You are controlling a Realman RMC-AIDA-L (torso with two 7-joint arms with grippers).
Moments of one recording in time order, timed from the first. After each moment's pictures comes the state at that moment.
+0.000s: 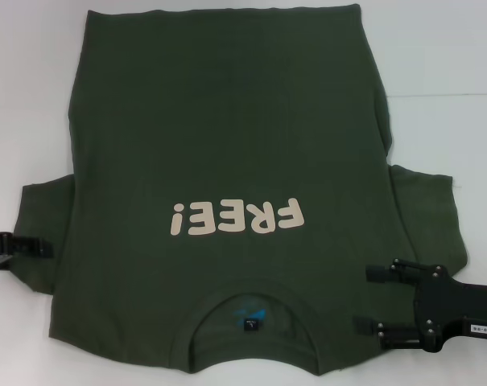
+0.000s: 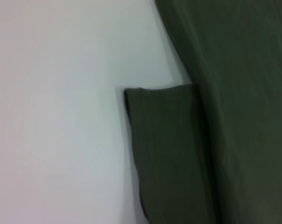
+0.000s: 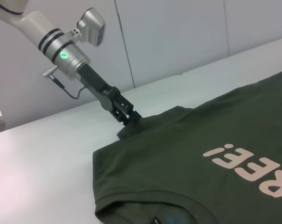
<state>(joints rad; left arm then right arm) -0.60 -1.98 0.48 0.76 2.64 1.35 -2.39 0.43 2.09 -0.48 -0.56 -2.21 -1.65 1.11</state>
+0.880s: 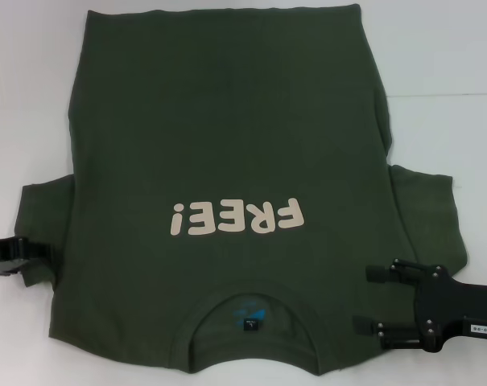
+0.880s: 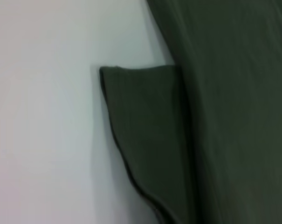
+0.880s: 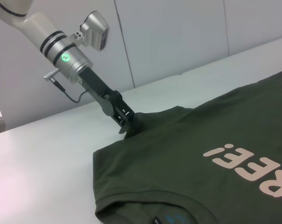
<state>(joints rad) -0.61 -1.99 0.50 0.75 2.64 1.36 -2.42 0.43 2.09 -0.48 -0.56 -2.21 -1.65 1.11</state>
